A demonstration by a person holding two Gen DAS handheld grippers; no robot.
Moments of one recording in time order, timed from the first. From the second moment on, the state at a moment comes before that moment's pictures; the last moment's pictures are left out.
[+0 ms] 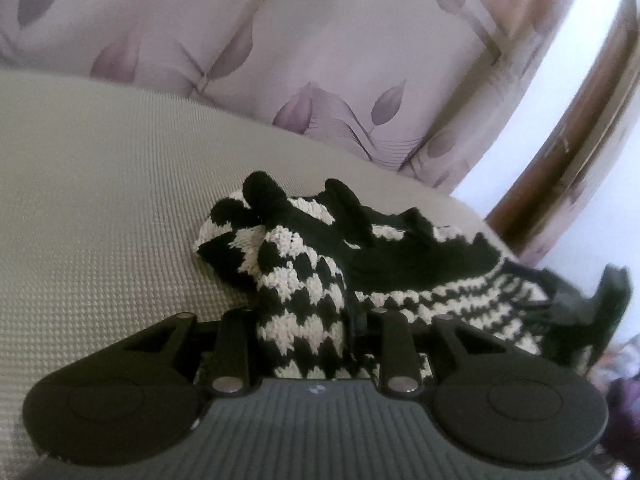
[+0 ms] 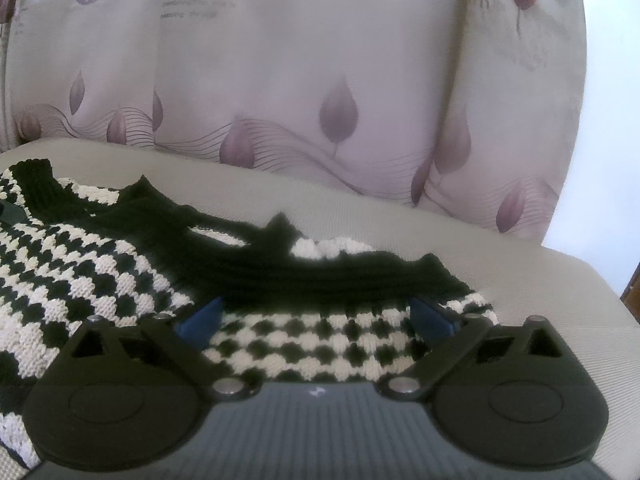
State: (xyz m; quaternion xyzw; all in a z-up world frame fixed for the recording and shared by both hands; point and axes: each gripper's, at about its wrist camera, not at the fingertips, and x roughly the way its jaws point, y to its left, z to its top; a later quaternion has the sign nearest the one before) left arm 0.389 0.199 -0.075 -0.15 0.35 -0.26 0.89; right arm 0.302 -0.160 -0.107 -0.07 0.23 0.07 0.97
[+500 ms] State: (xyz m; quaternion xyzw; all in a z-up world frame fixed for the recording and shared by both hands) left arm 0.372 0.176 -0.066 -0.06 0.32 -0.20 0.92; right arm 0.305 -0.156 -0.108 -0.09 0.24 0.06 0.96
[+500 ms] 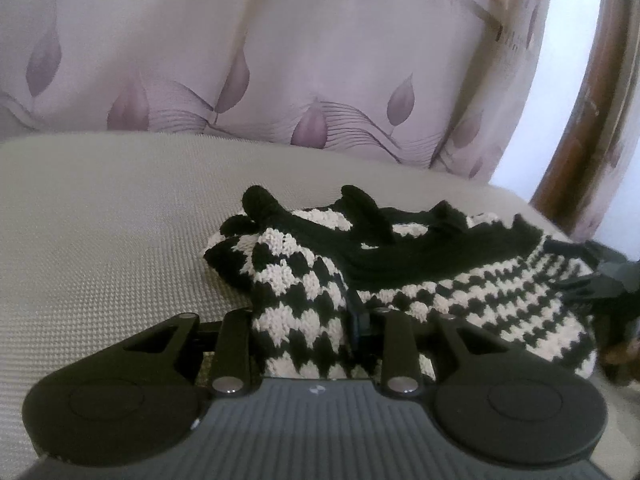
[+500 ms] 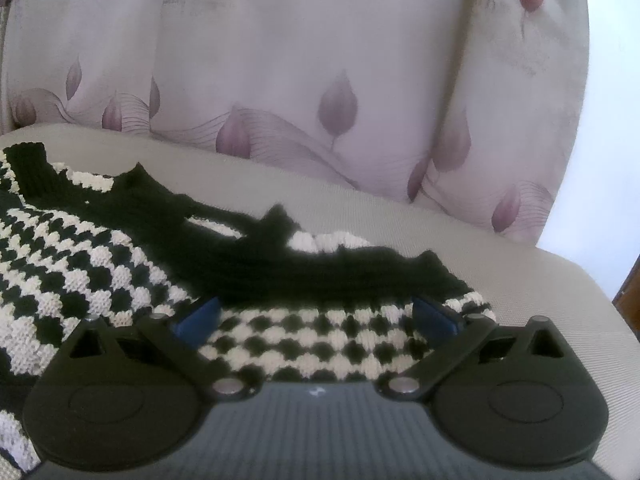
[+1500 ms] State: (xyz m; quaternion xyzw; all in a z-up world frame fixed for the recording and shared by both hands) left arm 0.370 0.106 -0.045 0.07 0.37 -0.06 0.92; right arm 0.287 -0.200 -0.104 0.07 0.24 0.20 0.95
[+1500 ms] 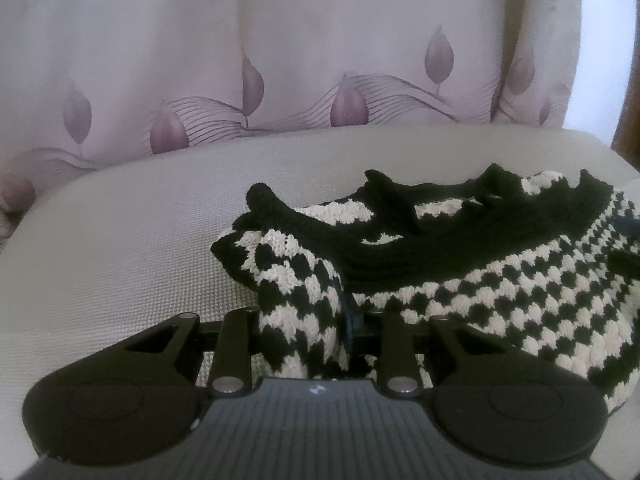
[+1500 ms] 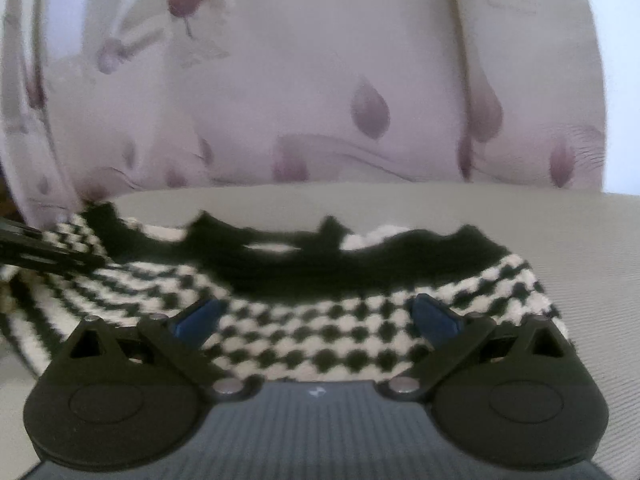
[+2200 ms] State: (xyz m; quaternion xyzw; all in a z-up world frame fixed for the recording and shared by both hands) left arm 0.375 0.088 -0.029 0.06 0.40 -0.02 0.92; right arm 0.236 -0.231 -0.102 0.14 0.20 0.27 0.93
